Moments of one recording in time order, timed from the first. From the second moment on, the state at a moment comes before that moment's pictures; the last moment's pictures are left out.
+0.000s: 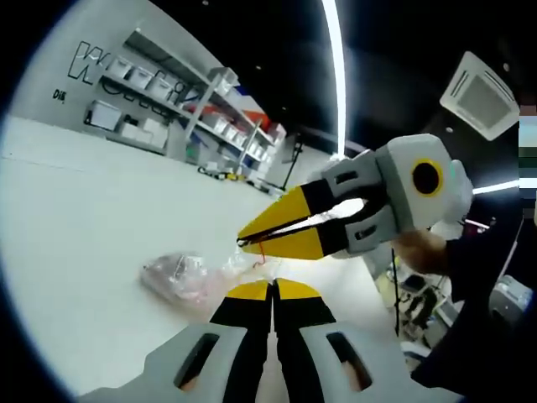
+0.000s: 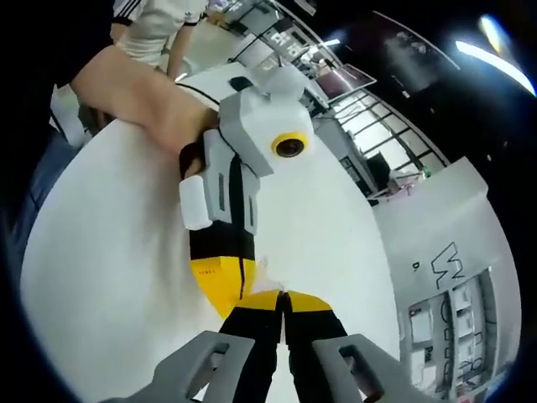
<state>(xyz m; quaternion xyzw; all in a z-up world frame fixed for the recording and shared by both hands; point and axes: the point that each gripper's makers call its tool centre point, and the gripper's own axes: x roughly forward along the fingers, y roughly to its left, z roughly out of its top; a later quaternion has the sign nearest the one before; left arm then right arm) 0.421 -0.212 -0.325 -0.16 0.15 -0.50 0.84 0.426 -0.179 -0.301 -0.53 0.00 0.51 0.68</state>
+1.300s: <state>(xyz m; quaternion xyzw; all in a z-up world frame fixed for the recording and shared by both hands) 0.420 -0.214 -0.328 -0.16 0.16 -0.50 0.83 0.442 -0.185 -0.291 -0.47 0.03 0.49 0.73</state>
